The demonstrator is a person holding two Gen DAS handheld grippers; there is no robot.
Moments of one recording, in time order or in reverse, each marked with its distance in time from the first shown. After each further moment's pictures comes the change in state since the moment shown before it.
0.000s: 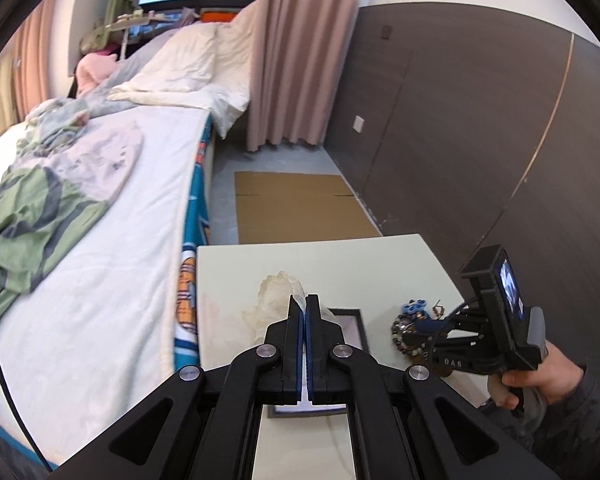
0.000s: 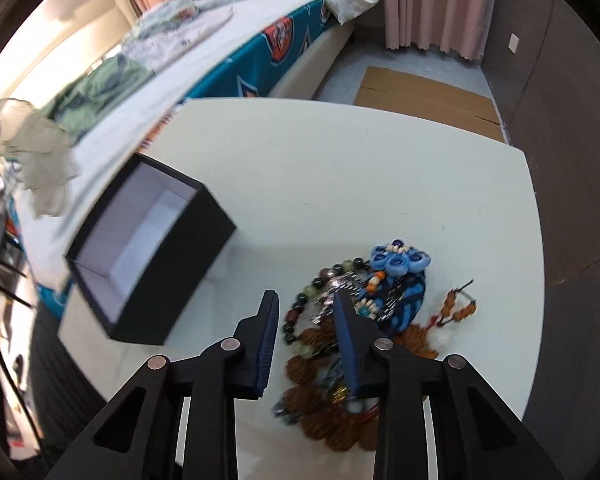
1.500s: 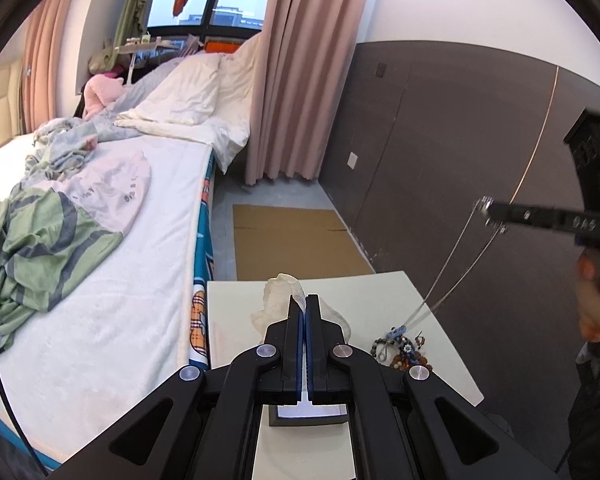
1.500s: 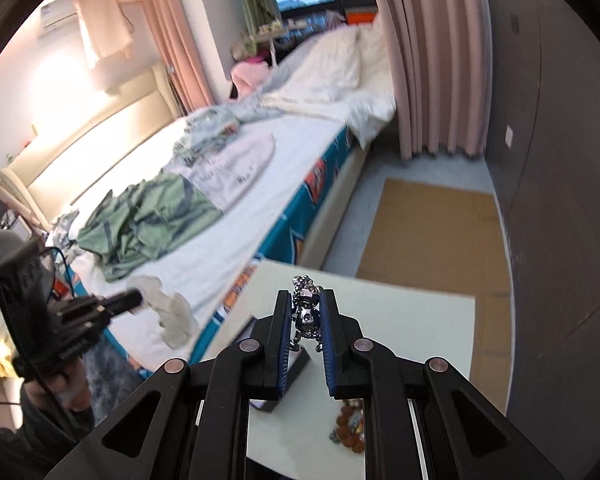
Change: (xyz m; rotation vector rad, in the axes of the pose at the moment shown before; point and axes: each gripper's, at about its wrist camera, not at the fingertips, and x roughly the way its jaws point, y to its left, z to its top) left arm -0.060 0.007 0.018 -0.013 -0.125 -0.033; right arm -0.235 0.035 0.072 -0.012 -0.398 0.114
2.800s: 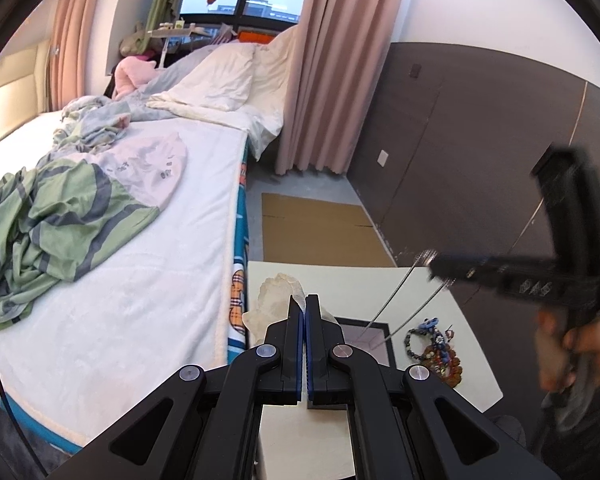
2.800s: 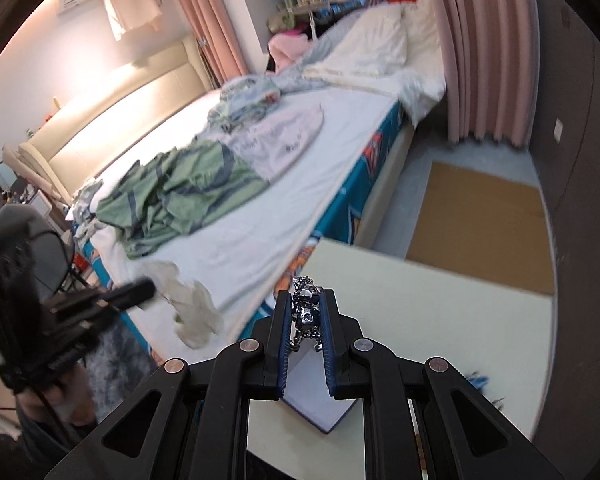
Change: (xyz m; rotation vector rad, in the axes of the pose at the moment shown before) left arm -0.007 0.042 -0.021 -0.076 0.028 0.077; right arm 0.115 0.057 -0.038 -0.013 0.143 0.116
